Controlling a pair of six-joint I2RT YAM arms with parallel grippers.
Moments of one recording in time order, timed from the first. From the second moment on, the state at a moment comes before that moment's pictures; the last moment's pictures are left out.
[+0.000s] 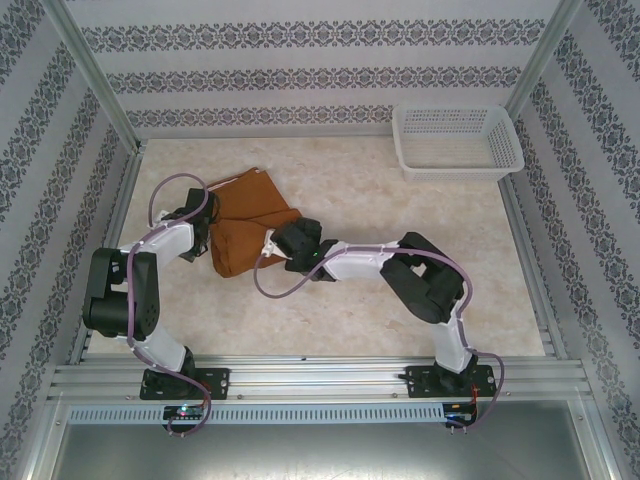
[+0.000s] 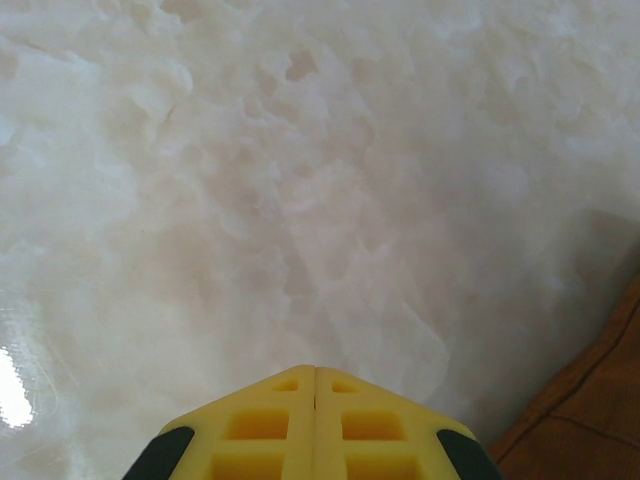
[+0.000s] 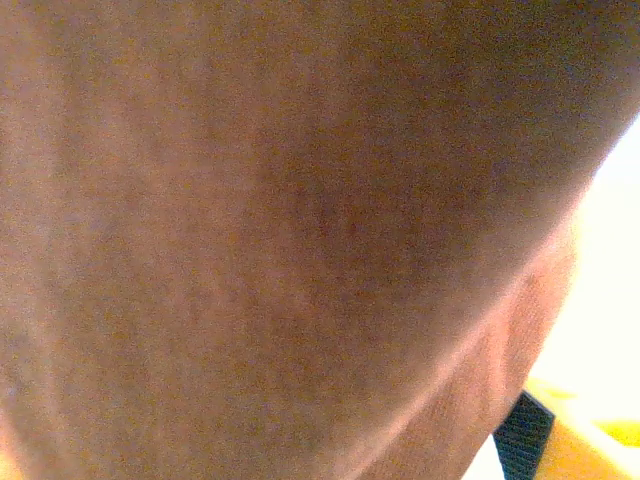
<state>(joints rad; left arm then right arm) -0.04 1.63 0.94 -0.49 -0.49 -1.21 0.93 2.06 1.26 -0.04 0.52 -0.65</state>
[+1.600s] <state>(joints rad) 0.04 1.72 1.13 -0.44 -0.11 -1.07 0.88 2.30 2.28 -1.42 -0.28 -0.47</state>
